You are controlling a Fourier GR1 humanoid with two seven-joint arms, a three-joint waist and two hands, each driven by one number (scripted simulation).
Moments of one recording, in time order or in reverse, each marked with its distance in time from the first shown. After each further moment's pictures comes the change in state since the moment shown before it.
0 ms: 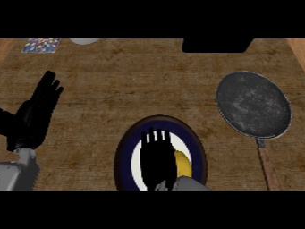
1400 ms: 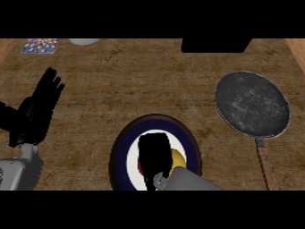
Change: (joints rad) left arm -0.031 -0.070 0.069 0.010 -0.081 -0.057 0.037; right arm -0.081 0.007 0.045 0.208 -0.006 -0.339 -0.115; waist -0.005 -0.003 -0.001
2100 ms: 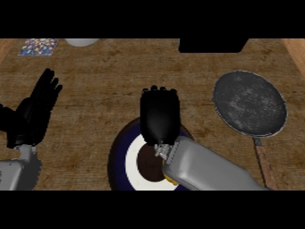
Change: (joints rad) left arm 0.009 -0.004 0.015 -0.005 -0.007 -0.004 0.005; right arm -0.231 -0.067 -0.163 -0.149 0.255 0.017 0.126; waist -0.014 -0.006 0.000
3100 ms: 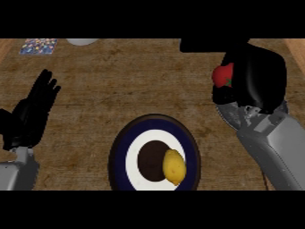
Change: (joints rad) left arm 0.015 -0.007 0.019 -0.027 -0.004 -0.020 0.017; right arm 0.123 -0.238 -0.454 -0.266 0.088 0.066 -0.133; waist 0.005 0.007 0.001
